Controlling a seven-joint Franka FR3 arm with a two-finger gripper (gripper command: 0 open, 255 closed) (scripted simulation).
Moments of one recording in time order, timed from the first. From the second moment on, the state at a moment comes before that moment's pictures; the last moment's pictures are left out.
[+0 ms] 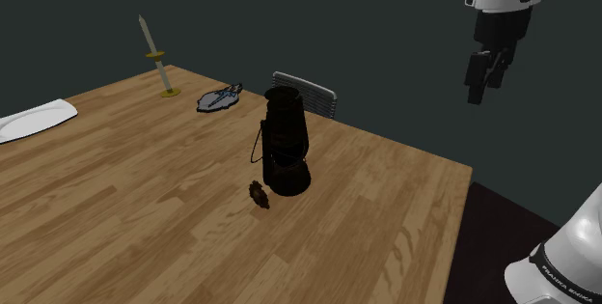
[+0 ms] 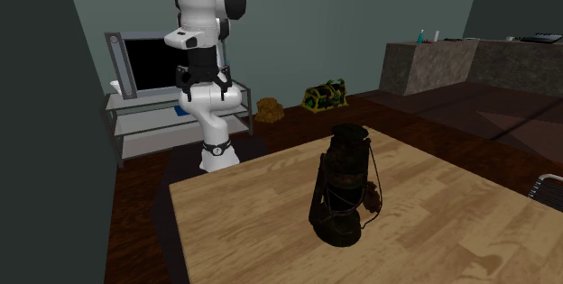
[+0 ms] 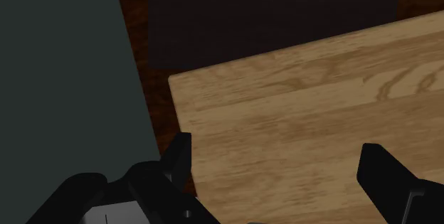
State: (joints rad) arm 0.00 -0.76 0.04 -2.36 -0.02 1.45 0.01
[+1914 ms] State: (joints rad) arm 0.17 0.10 0.34 -1.90 0.03 1.85 0.32
